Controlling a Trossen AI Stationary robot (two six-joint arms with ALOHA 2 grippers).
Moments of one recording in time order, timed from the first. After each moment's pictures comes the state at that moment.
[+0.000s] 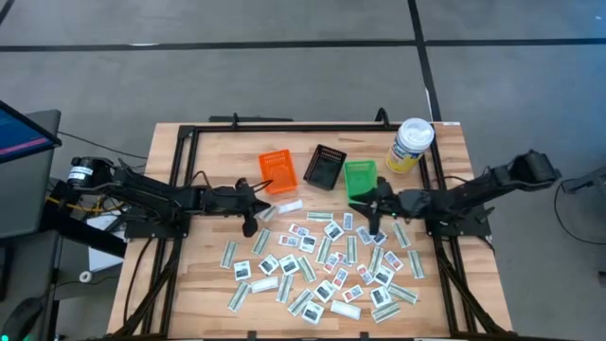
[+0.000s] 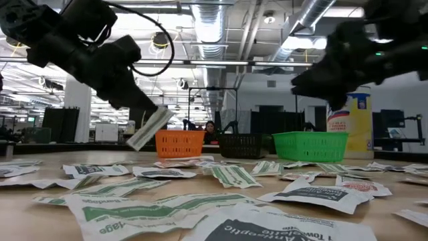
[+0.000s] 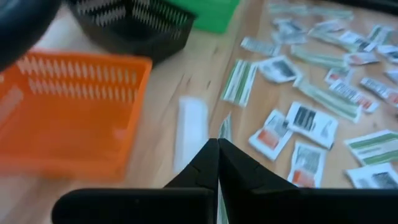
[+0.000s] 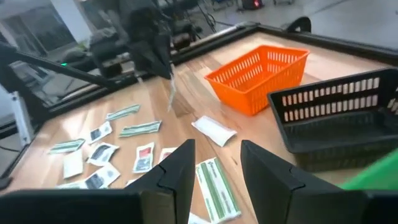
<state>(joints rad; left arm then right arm) -0.07 1.05 0.31 0.40 -0.24 -0.19 0.14 1.16 0.18 0.74 0.37 0.41</state>
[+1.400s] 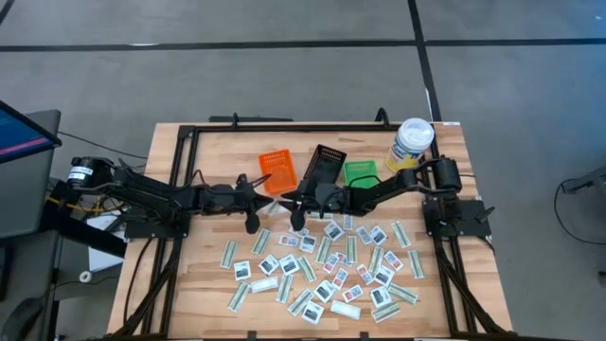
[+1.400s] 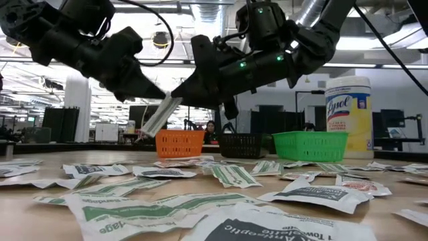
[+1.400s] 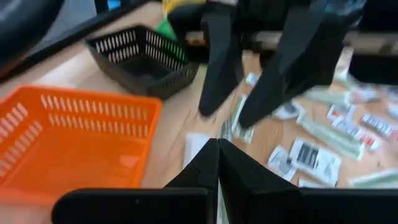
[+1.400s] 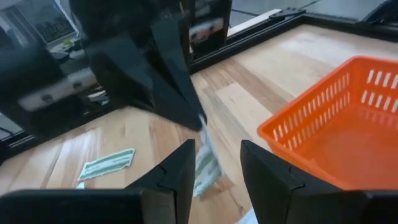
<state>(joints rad) -0.07 1.05 0.31 0.52 -0.29 -0.18 0.02 1.99 0.98 0.74 0.20 0.41</state>
